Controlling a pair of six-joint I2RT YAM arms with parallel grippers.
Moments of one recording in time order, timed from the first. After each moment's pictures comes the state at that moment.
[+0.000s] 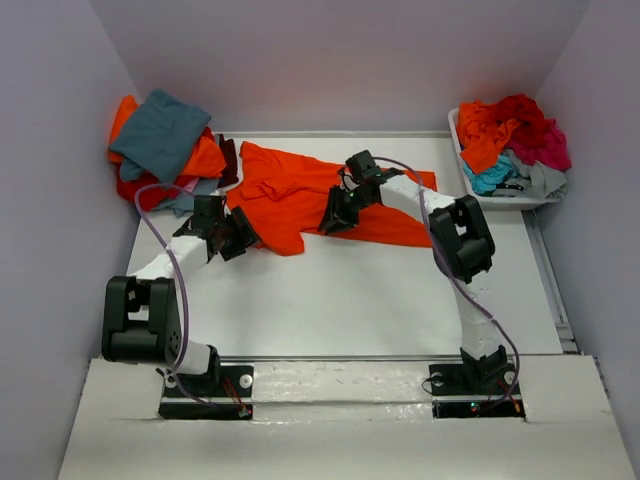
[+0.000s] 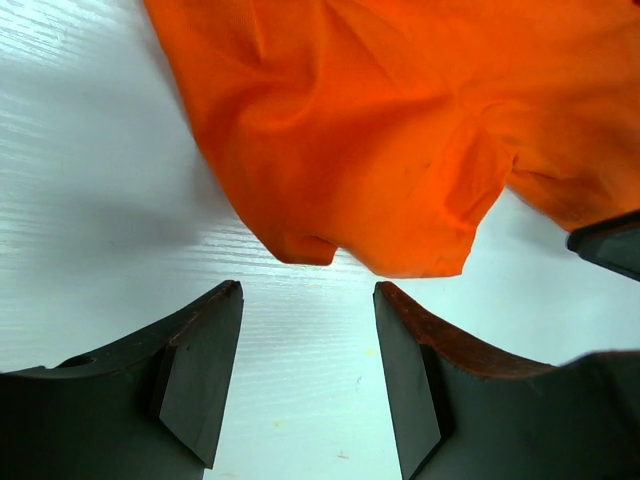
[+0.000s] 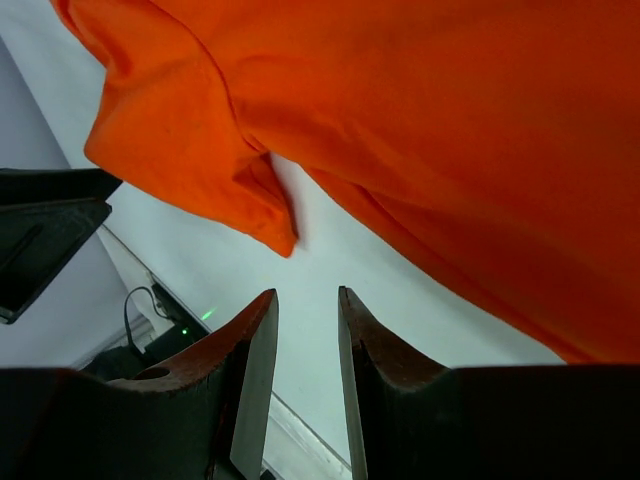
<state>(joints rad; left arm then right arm) -0.08 1.43 0.77 -0.23 0.21 -0.59 0.49 2.20 1.73 -0.59 -0.60 0.65</state>
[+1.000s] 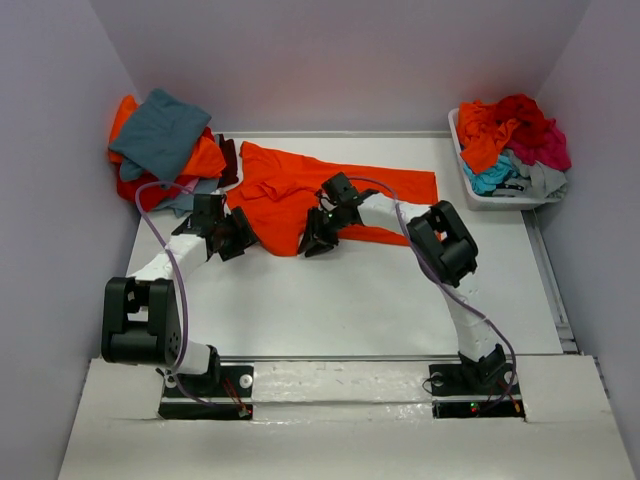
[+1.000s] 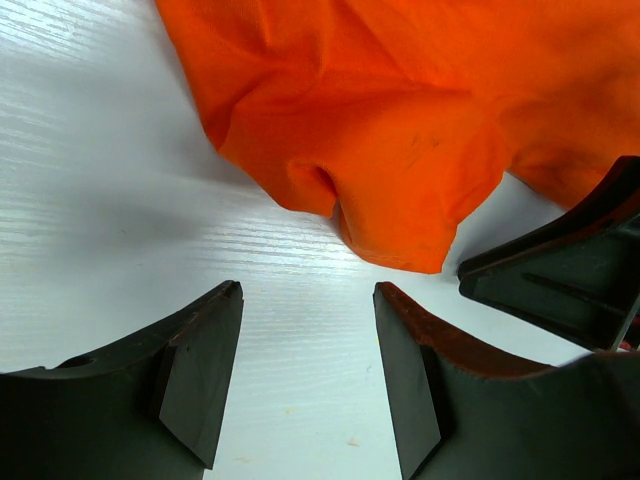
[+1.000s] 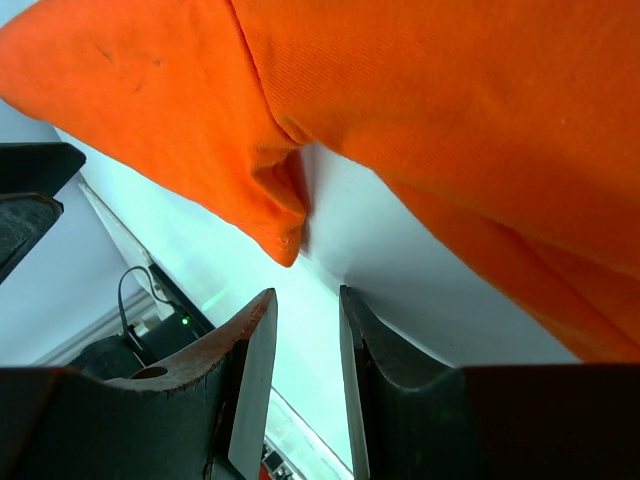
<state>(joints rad) -0.08 1.43 0.79 -0.29 0.20 -0.56 0.63 2.29 1.68 -0.41 -0.63 0.76</state>
